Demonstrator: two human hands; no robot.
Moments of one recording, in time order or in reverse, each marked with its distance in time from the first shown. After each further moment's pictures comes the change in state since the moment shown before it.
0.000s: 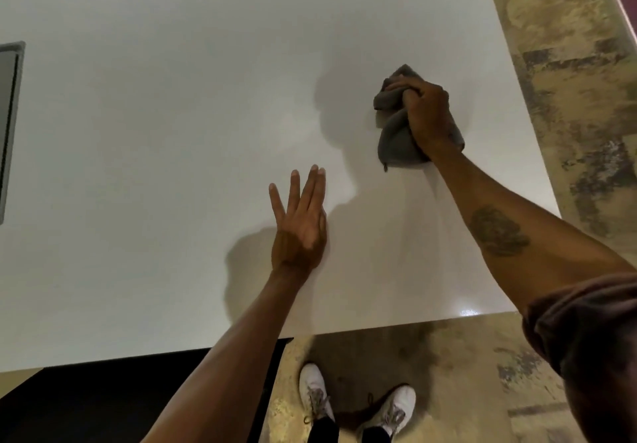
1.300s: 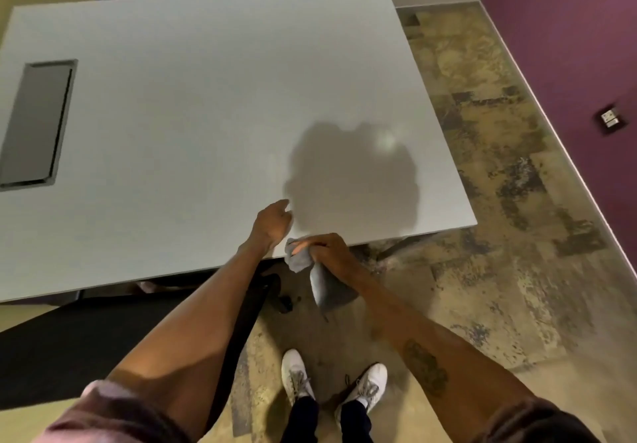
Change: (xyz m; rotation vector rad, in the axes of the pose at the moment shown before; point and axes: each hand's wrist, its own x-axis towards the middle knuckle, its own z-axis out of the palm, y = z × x) left_hand -0.104 0.014 -0.098 -0.536 -0.465 -0.445; right_hand -0.368 -0.035 0.028 0.208 -0.570 0.256
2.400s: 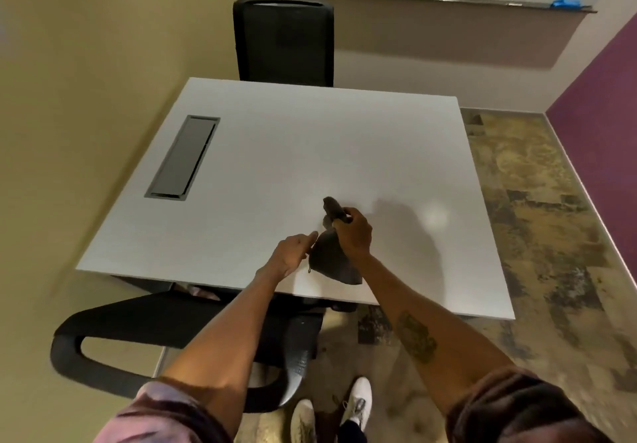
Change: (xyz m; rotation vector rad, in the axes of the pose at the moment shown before) left_hand -0.103 0.010 -0.130 -0.242 0.083 -0.050; right_hand 0.020 -0.204 0.056 -0.201 0.420 -0.076
